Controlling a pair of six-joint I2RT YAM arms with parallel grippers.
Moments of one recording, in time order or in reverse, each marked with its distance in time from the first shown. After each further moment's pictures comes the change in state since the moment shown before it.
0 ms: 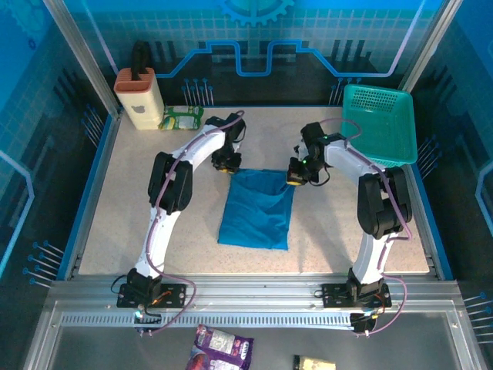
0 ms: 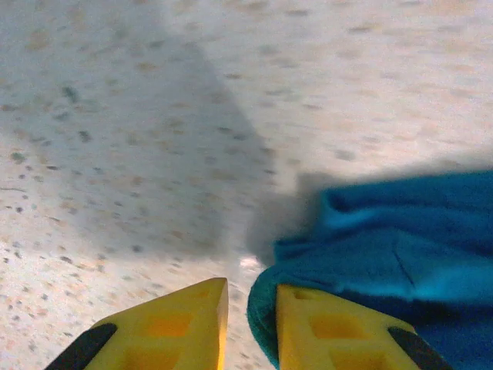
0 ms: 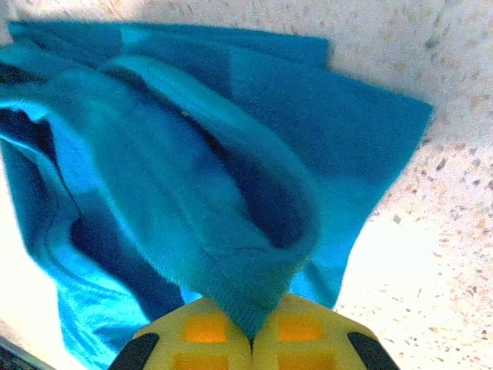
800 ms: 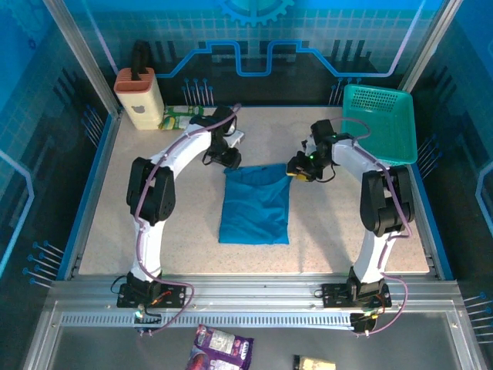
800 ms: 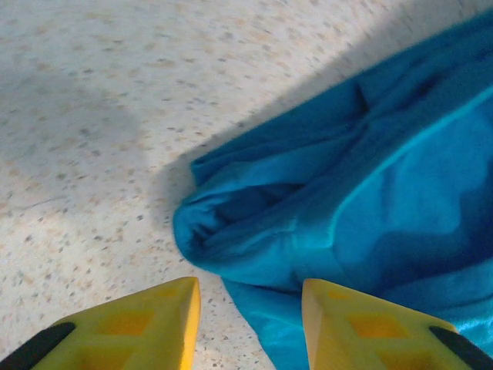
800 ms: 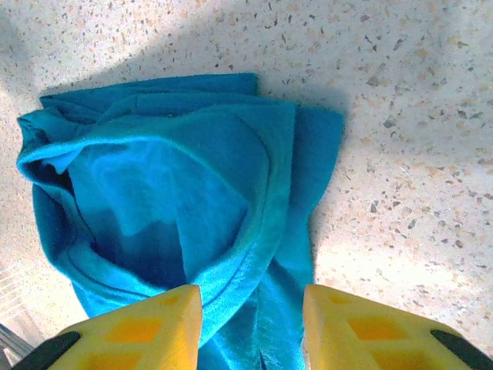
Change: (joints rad) left arm -0.006 -0.271 -0.229 0.155 0.124 0.319; right arm -0.069 0.004 -0.029 0.091 -0.064 0.032
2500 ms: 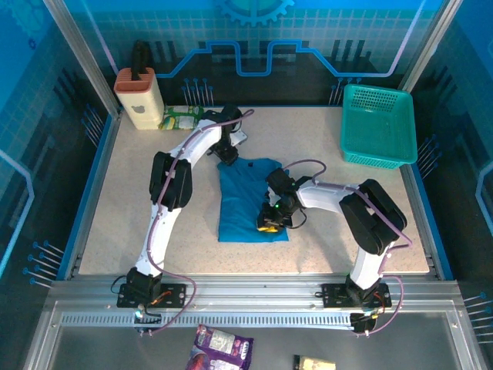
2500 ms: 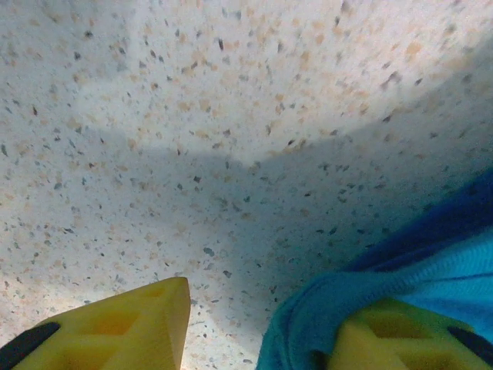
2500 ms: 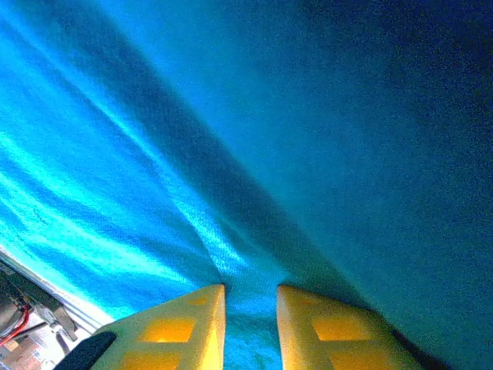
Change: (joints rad) left arm 0.039 0.329 0.393 -0.123 -0.219 0.274; right arm 0.439 -0.099 -0.387 0.206 -0.036 0.263
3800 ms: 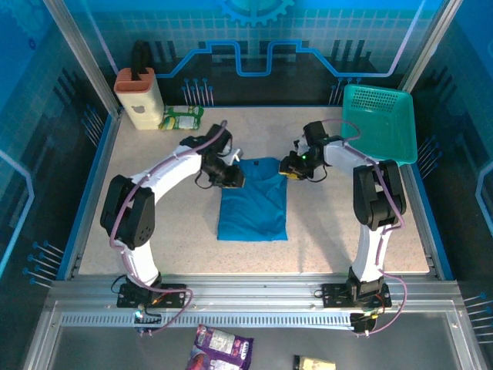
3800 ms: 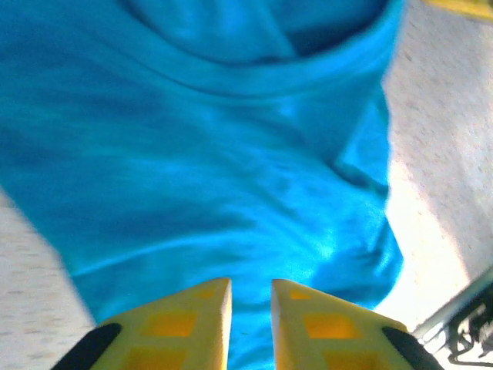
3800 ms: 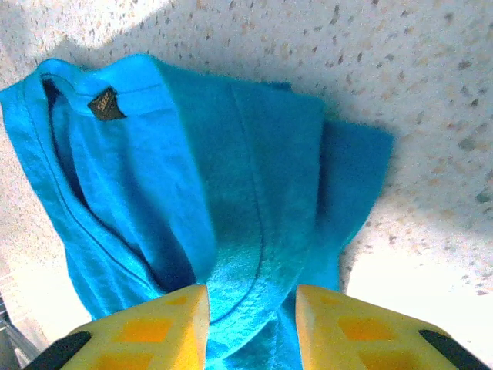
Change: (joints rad) left arm -0.124 -0.656 -0.835 0.305 0.509 -0.681; right arm -0.411 0.190 0.404 -0.066 -0.012 -0.240
